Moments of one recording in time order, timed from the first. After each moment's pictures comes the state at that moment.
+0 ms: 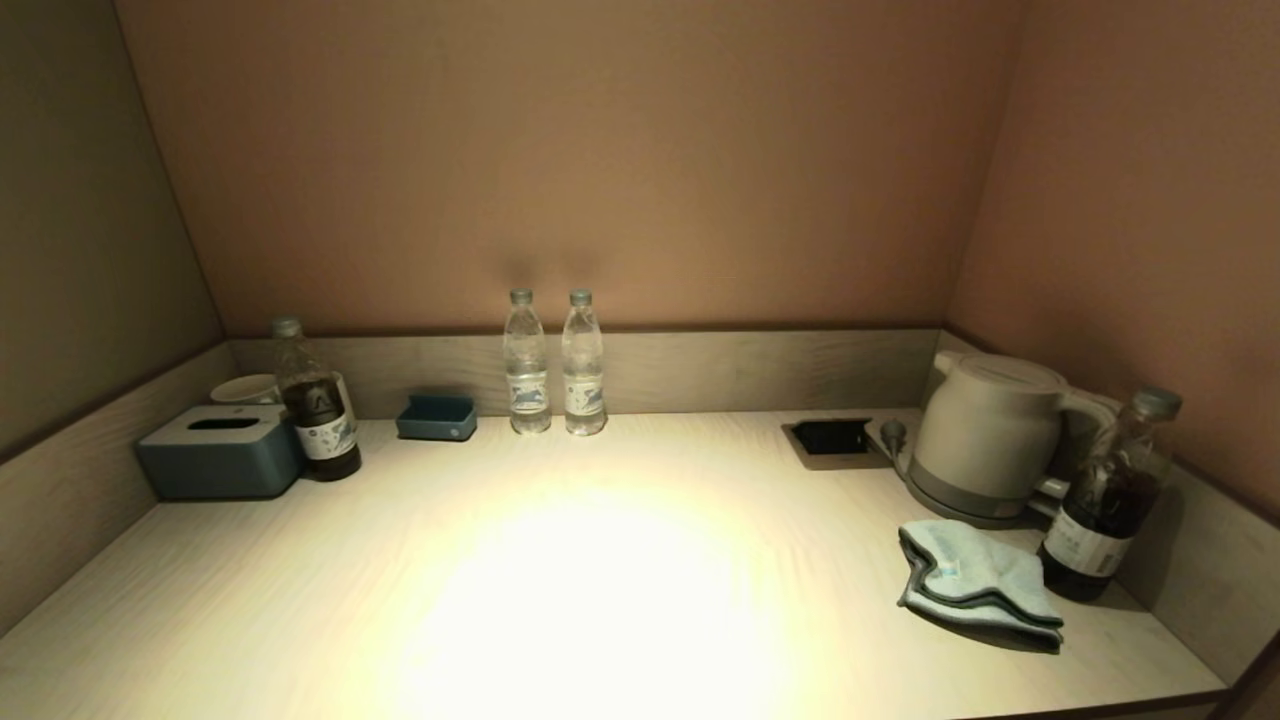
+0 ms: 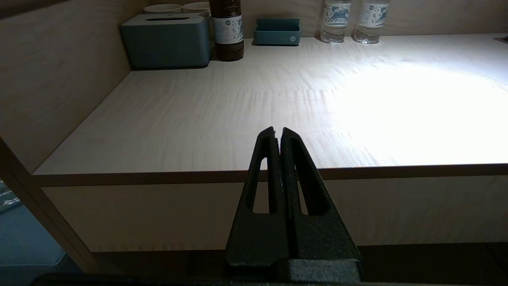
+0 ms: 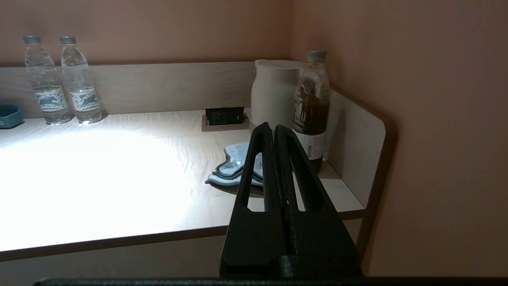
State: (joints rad) left arm 0.01 0.00 0.00 0.01 -0.02 -0.01; right arm 0.02 0.01 -0.35 0.17 -0.14 -0.05
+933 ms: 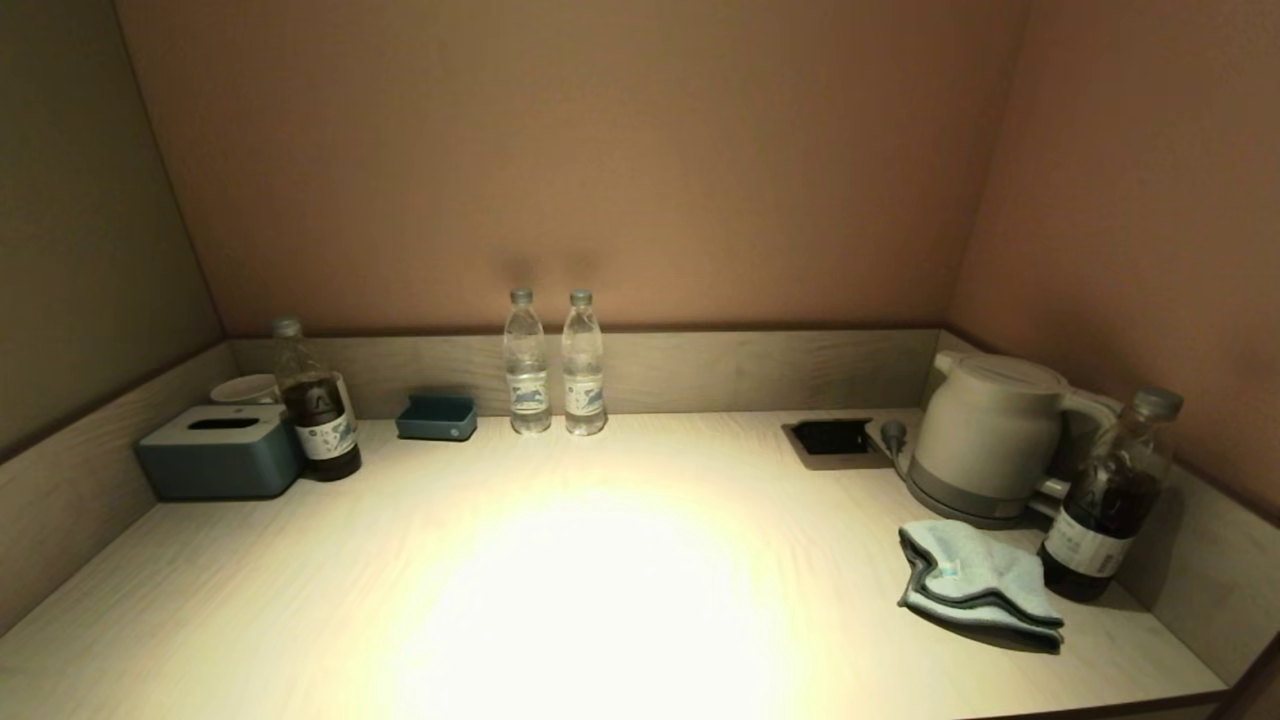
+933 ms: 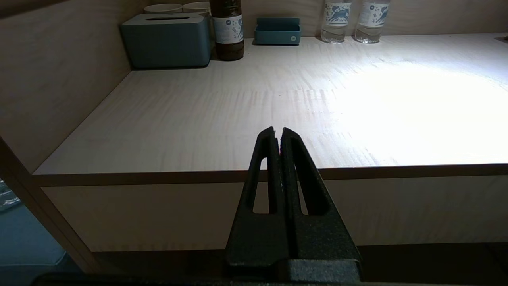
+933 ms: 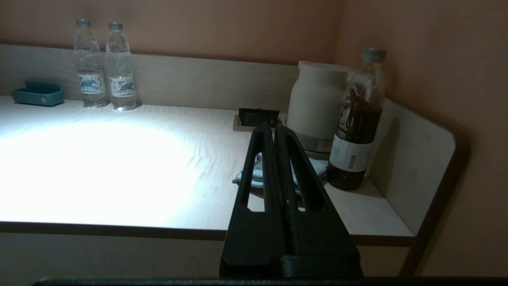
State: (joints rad) left arm 0.01 0.00 0.00 0.01 -0.02 -0.01; right arm 0.02 0.00 -0.06 -0.17 0.01 -0.08
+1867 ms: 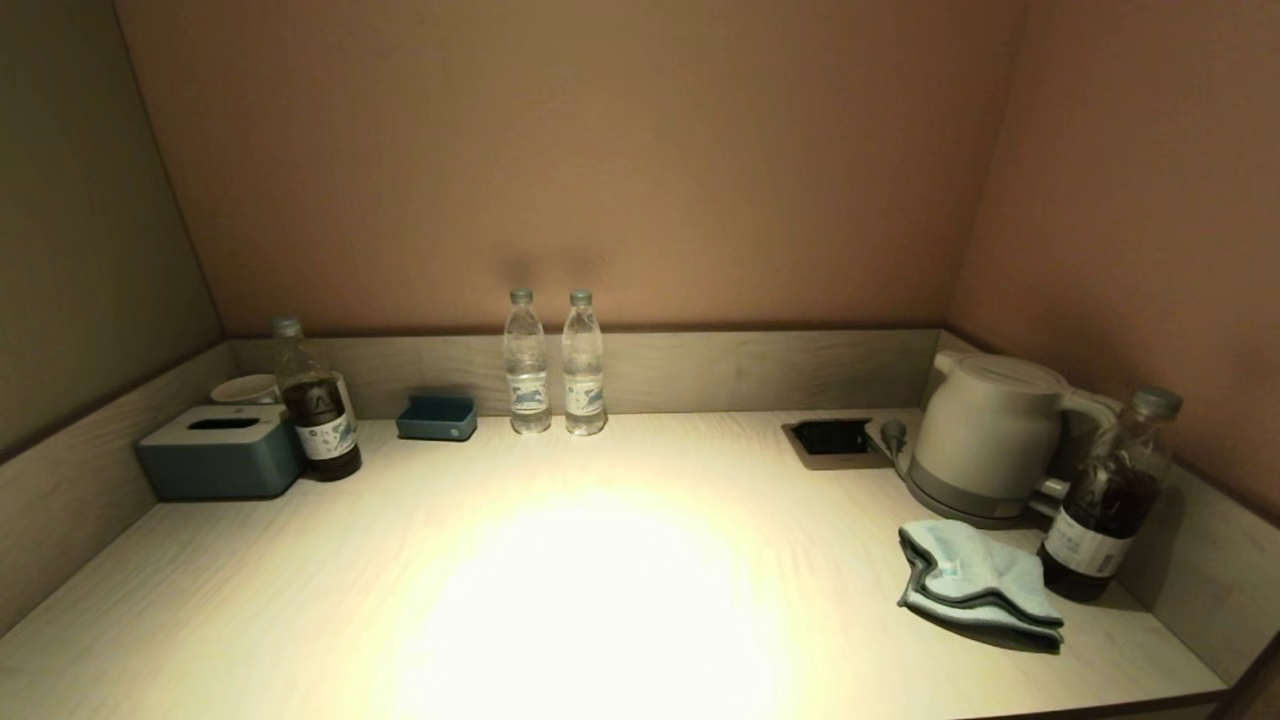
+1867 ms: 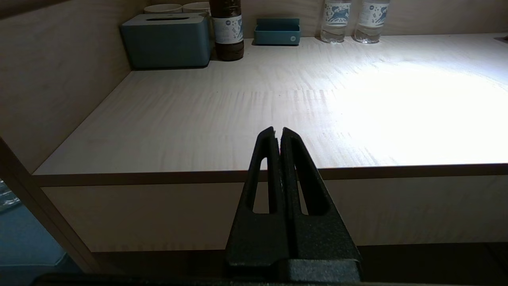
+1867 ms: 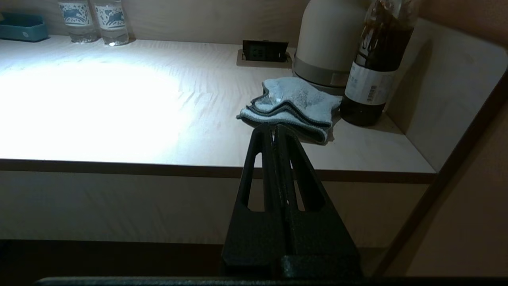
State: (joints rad) left arm 0.01 0.00 0.00 0.01 -0.02 -0.01; right arm 0.02 0.00 0.00 -0.02 0.01 -0.06
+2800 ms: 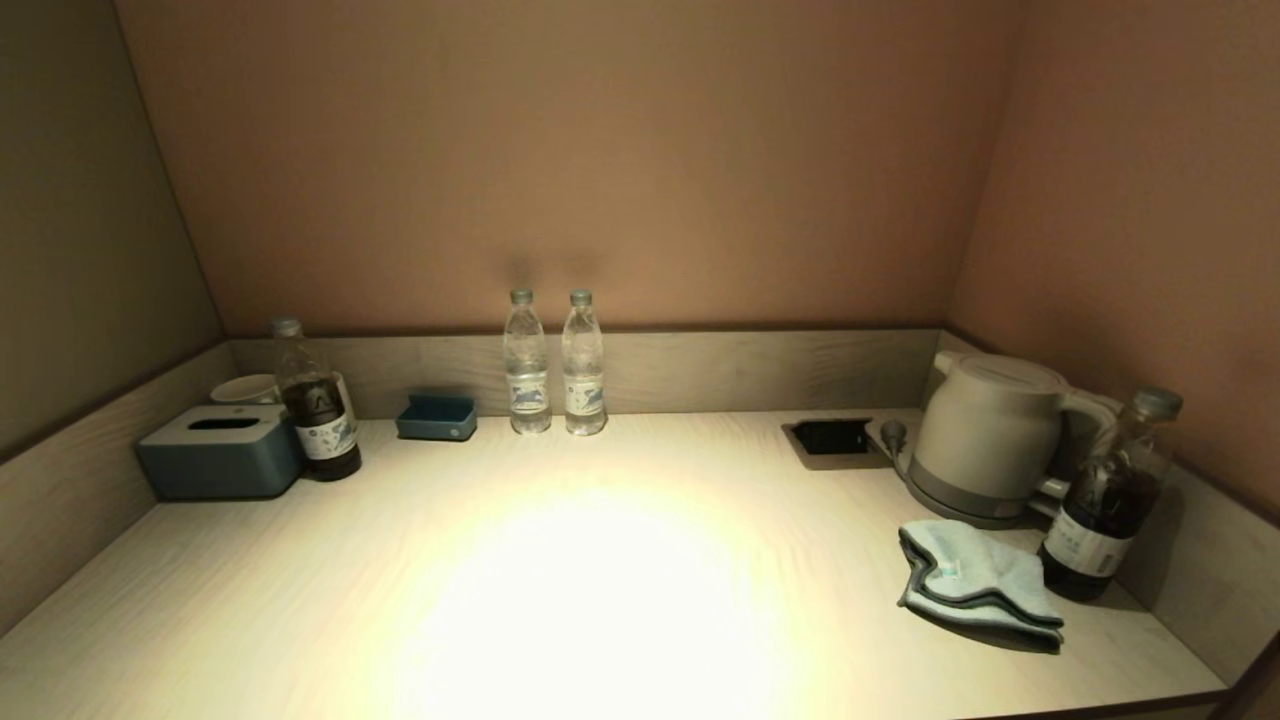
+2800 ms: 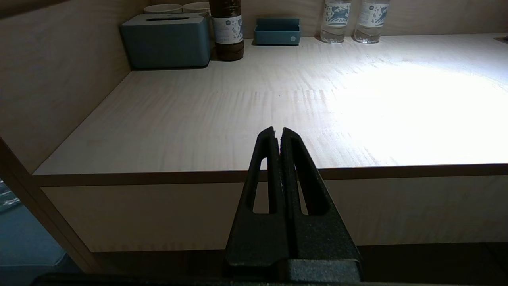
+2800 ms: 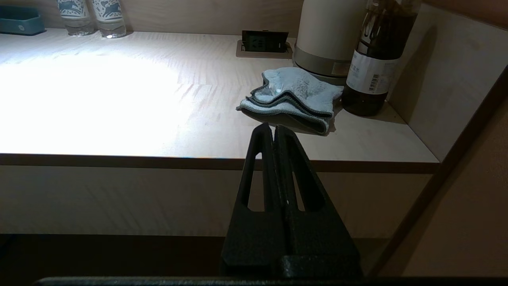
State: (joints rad) left arm 0.01 0.00 0.00 0.01 -0.02 -0.01; right arm 0.02 0.00 0.00 0.01 0.00 -0.05
